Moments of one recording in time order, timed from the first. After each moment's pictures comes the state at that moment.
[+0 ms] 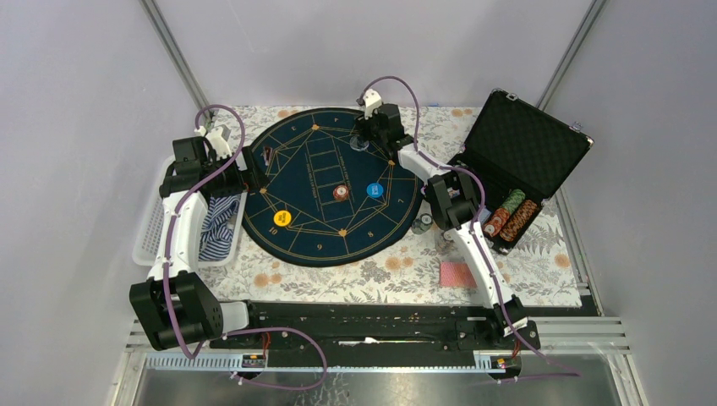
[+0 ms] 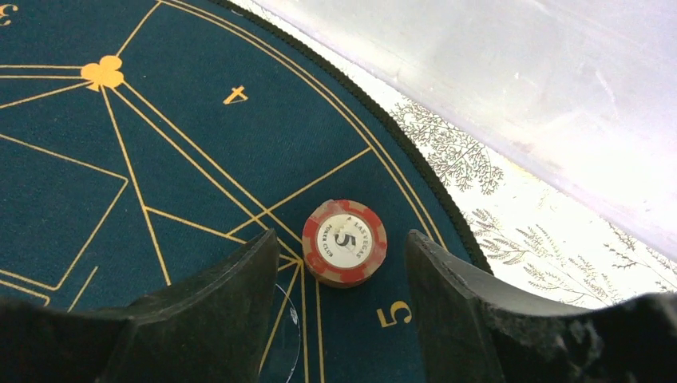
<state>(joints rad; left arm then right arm) 0.22 1.27 1.11 -0.63 0.45 -0.11 0.45 2.79 2.35 0.14 -0.09 -0.17</state>
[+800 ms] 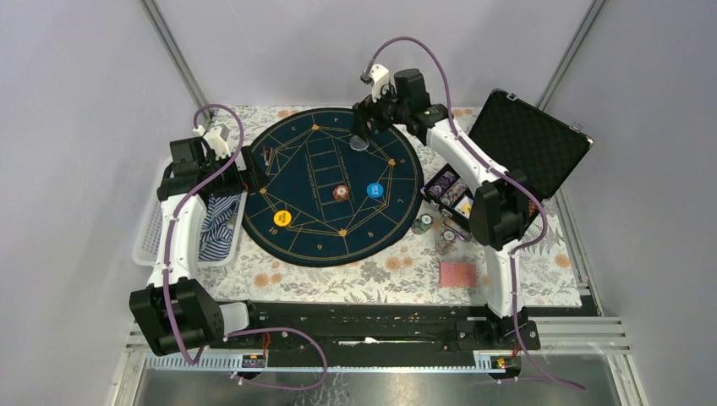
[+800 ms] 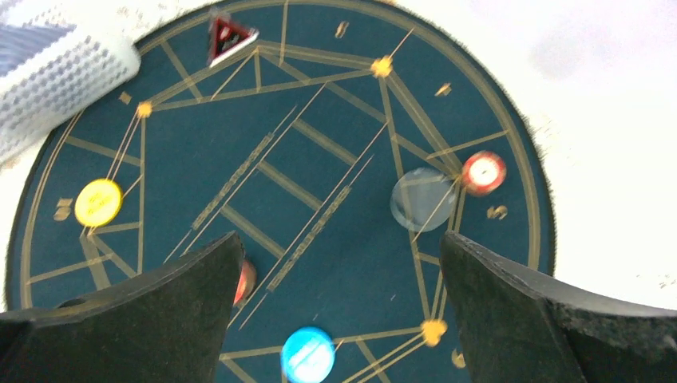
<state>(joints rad) 0.23 1.24 1.11 -0.63 0.48 -0.10 0.46 2.16 2.05 -0.32 -0.43 -0.15</state>
